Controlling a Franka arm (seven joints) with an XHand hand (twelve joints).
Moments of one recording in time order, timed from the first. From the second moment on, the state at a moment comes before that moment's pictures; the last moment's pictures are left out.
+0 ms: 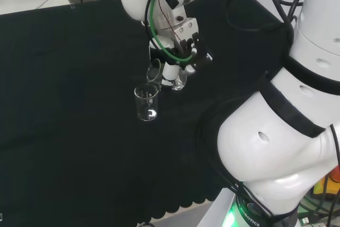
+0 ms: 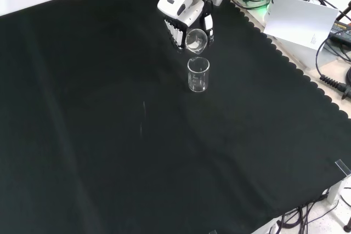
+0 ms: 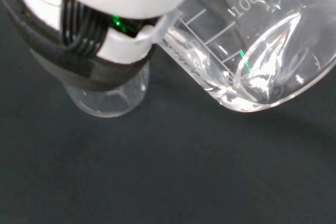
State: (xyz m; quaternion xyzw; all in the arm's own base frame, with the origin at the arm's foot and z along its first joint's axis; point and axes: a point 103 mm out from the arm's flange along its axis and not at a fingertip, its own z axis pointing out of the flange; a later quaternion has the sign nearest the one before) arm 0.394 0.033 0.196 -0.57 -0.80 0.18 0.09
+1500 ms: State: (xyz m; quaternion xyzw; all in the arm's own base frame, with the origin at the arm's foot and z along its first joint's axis) arm 0.393 0.033 0.181 -0.57 -0.77 0.28 0.06
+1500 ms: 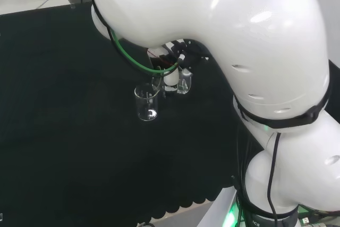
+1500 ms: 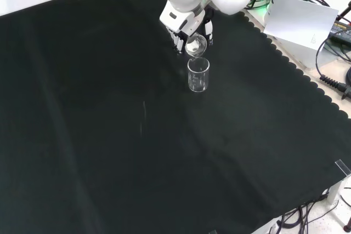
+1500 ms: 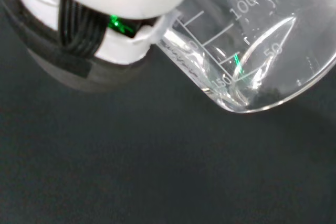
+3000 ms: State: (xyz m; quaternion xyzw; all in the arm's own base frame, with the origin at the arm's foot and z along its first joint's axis) arm 0.394 0.060 0.197 -0.54 -0.77 0.34 -0.01
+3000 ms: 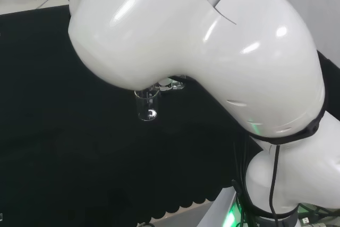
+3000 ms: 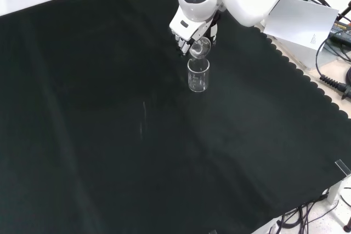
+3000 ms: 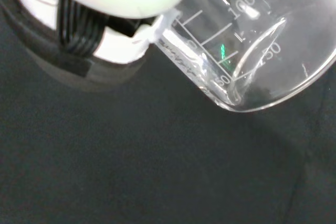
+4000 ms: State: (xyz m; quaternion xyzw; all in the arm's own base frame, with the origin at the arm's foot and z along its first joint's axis) arm 0.400 0.075 0.200 -0.53 -0.75 0.39 -0.04
